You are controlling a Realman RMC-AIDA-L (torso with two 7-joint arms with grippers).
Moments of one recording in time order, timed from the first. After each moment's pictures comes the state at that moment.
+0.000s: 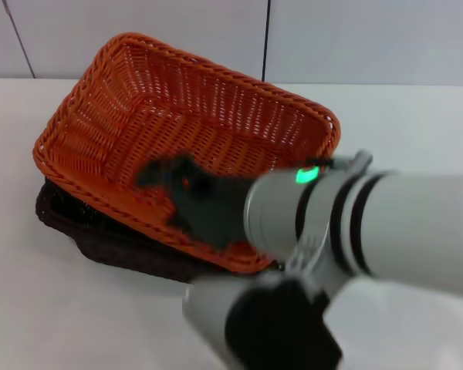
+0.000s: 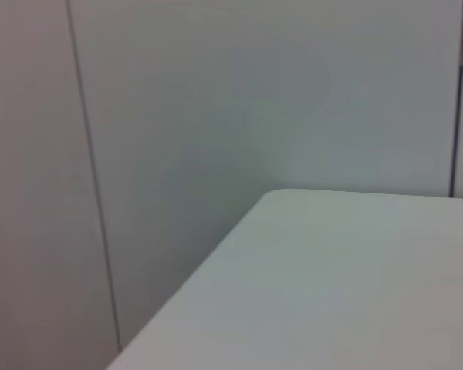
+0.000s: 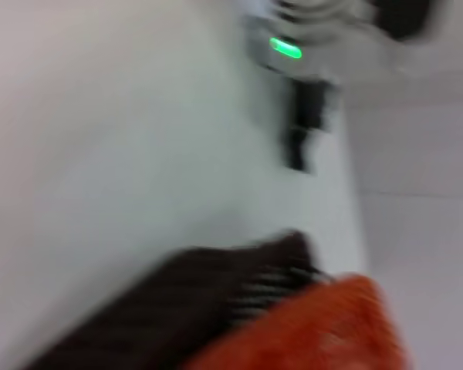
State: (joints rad) left arm -0.30 -2.06 -1.43 -0.18 2.47 0.80 0.01; right arm 0.62 1.89 0.77 1.96 -2.92 0.96 -1.06
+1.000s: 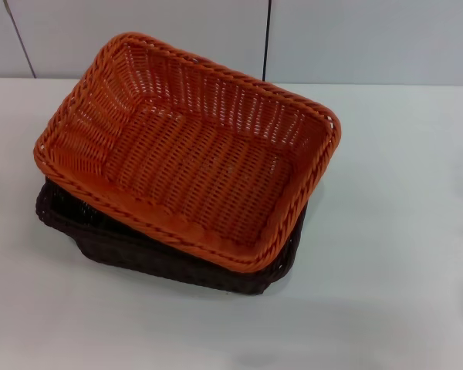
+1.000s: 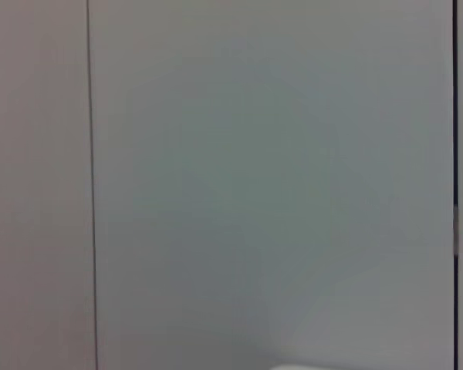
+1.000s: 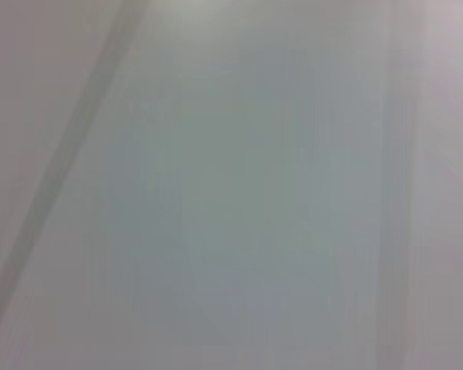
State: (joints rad) left arm -0.29 -2.06 -1.45 -0.23 2.48 1.05 0.01; right arm -0.03 2.08 1.10 1.12 -2.45 -1.18 -0.52
